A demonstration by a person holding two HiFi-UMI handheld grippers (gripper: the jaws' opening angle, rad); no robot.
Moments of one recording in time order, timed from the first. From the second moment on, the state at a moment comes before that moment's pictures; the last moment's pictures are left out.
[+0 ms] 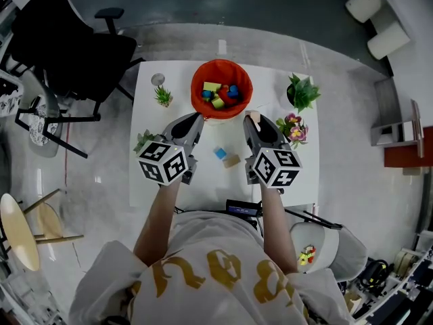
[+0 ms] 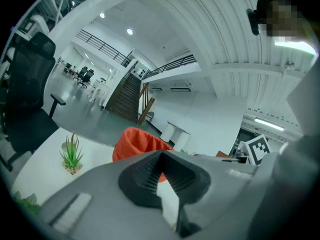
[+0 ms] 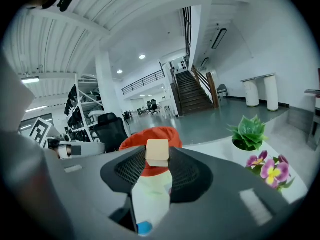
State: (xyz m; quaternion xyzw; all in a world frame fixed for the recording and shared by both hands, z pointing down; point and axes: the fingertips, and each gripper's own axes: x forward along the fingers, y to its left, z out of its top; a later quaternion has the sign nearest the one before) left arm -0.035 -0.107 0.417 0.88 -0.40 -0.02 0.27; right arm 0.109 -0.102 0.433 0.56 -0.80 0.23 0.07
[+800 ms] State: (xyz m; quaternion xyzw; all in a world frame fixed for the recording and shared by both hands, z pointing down) left arm -0.042 -0.151 0.420 0.87 -0.42 -0.03 0.27; right arm 0.074 -0.151 0.430 0.52 -0.83 0.20 0.08
